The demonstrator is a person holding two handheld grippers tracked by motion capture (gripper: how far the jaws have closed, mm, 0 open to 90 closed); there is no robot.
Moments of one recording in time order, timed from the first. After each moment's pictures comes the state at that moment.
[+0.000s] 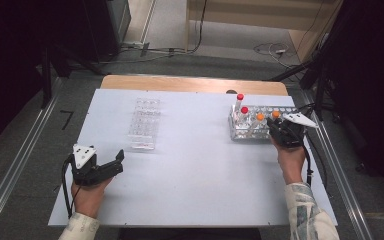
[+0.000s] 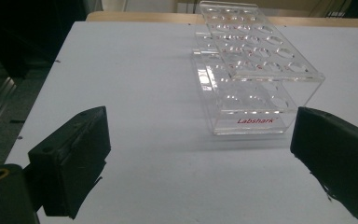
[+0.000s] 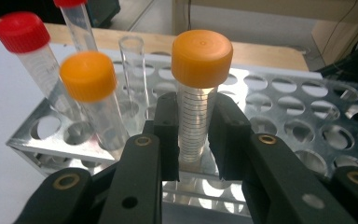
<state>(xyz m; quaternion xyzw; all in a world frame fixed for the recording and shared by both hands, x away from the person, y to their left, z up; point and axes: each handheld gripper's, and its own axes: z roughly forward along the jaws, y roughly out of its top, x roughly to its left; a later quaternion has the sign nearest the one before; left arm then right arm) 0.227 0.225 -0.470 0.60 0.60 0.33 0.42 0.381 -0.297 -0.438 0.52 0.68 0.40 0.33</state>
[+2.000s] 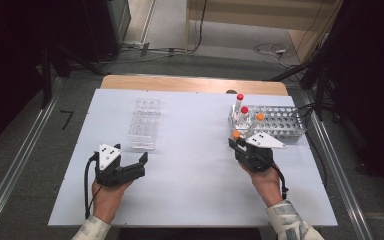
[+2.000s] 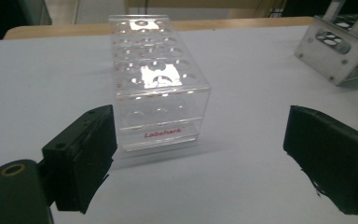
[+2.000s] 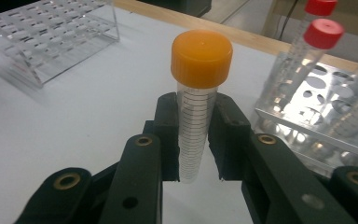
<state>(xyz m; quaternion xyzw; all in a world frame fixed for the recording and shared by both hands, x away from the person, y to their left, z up) 0.227 0.167 -0.453 0.64 0.54 0.30 0.46 0.303 -0.204 -0.432 0.39 0.77 0.44 0.25</state>
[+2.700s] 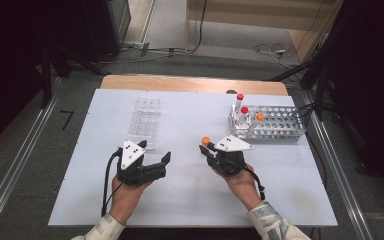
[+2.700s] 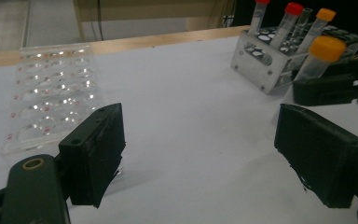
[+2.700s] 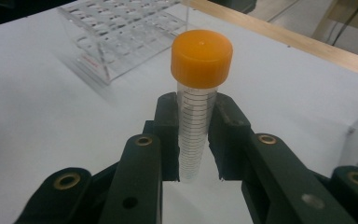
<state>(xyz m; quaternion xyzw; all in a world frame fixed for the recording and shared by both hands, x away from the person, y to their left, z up) 0.232 0.122 -0.436 0.67 0.48 0.27 0.50 0.293 -0.137 -0.439 0.32 0.81 0.44 0.21</state>
